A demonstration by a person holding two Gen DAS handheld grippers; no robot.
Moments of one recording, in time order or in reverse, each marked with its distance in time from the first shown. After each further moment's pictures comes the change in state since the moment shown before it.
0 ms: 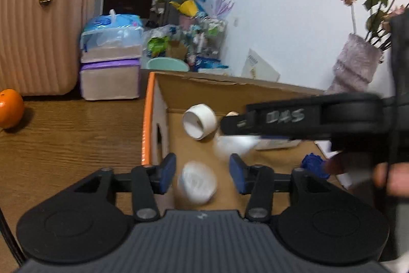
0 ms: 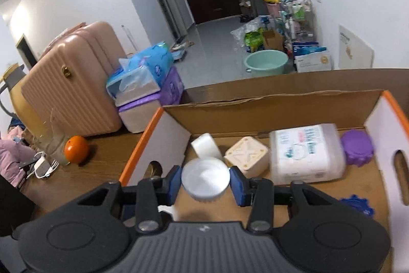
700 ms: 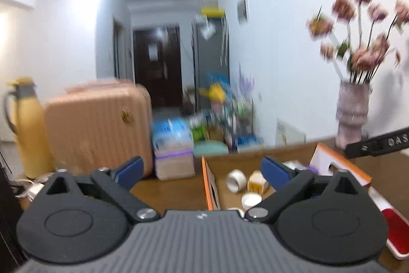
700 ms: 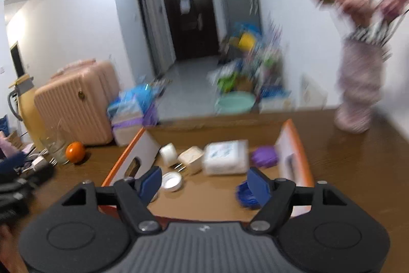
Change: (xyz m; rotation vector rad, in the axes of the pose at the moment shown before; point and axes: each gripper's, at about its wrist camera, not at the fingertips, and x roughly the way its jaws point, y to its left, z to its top) left arm -0.197 -0.042 -0.053 0.177 -0.462 0.241; right arm -0.214 -0.013 -0.075 -0.108 -0.307 -0.208
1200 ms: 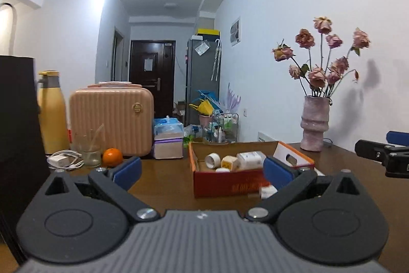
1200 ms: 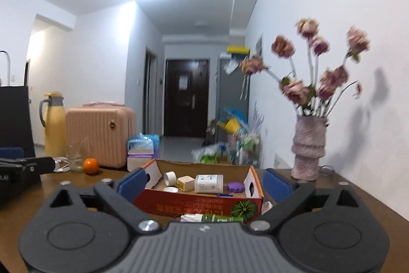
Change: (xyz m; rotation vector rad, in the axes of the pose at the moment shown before) left arm -0.181 0.002 -0.058 -0.062 -0.053 -0.055; right arm -0.199 0.044 -0.138 -0.122 -0.356 -0.063
